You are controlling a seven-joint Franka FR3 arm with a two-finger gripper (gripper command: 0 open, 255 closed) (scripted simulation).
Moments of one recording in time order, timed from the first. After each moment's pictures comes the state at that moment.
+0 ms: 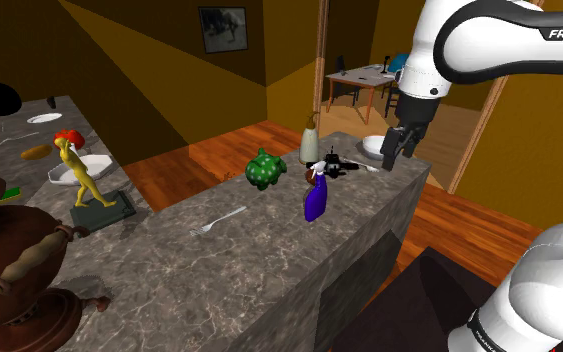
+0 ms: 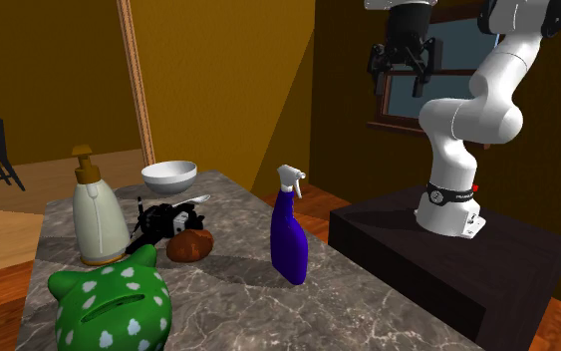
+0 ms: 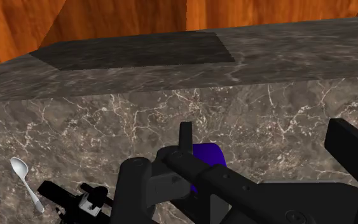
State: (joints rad) arm -0.02 -0.79 0.05 -2.42 0.04 1.69 -0.04
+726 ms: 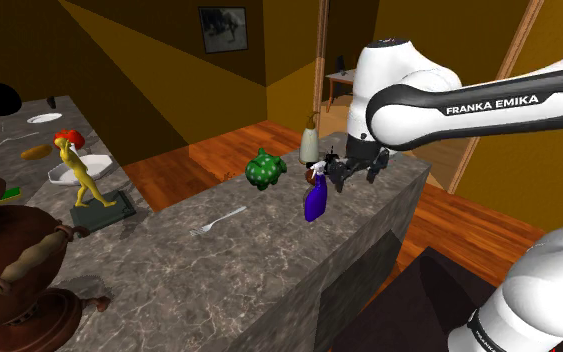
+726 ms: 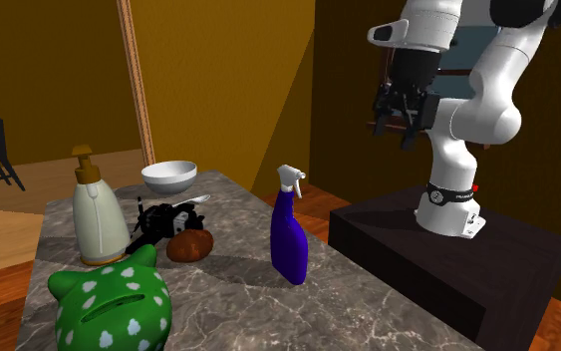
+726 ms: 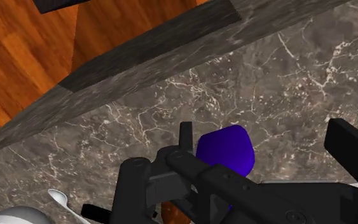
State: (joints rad) arm -0.12 -0.60 0.32 -2.49 0.06 2.01 0.45
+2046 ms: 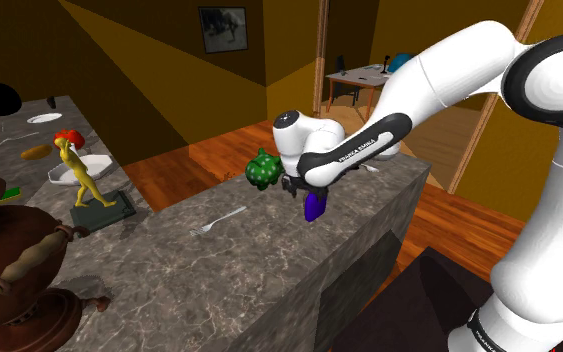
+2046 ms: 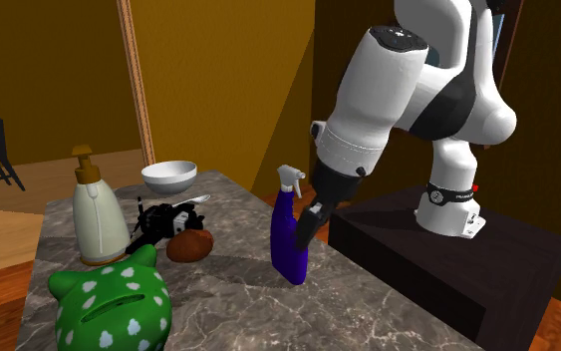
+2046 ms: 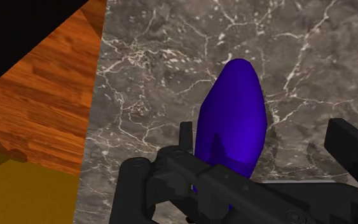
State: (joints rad) arm -0.35 0.24 0.61 -2.08 -0.61 2.17 1.69
